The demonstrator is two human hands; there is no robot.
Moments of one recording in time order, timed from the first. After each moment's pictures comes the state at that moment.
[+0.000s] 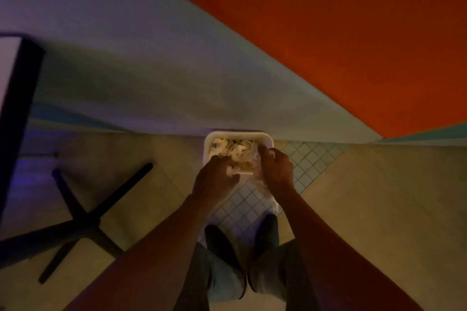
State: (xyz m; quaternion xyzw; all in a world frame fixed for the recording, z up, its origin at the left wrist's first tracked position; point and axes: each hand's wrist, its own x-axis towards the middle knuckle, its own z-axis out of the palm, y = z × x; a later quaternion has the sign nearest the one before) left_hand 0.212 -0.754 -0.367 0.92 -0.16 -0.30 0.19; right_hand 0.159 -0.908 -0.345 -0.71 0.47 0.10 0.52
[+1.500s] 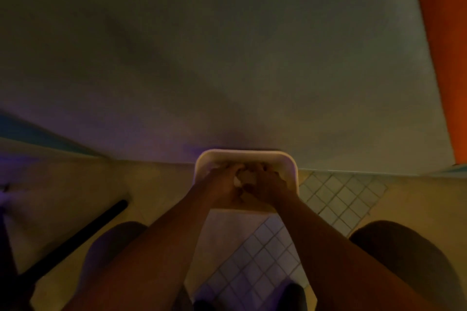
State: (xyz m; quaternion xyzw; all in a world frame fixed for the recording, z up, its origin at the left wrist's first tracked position) left_hand 0.297 -0.788 -0.579 0.86 -0.08 -0.42 0.29; right_hand 0.225 -0.919 -0.623 -0.89 0.20 0.29 0.30
